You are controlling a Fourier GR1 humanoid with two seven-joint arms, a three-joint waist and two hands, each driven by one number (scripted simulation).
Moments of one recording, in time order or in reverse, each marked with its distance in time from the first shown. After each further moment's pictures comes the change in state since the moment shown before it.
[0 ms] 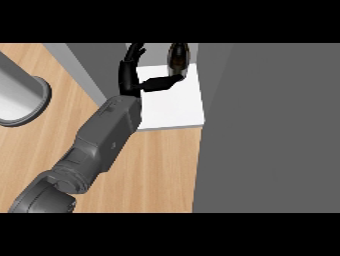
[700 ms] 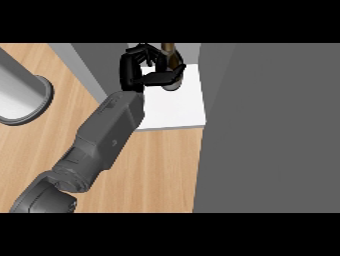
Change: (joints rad) left arm -0.001 -0.005 0.017 -0.072 0.053 -0.066 0.008; right arm 0.027 -0.002 -0.001 -0.009 -0.002 0.010 -0.001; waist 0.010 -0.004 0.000
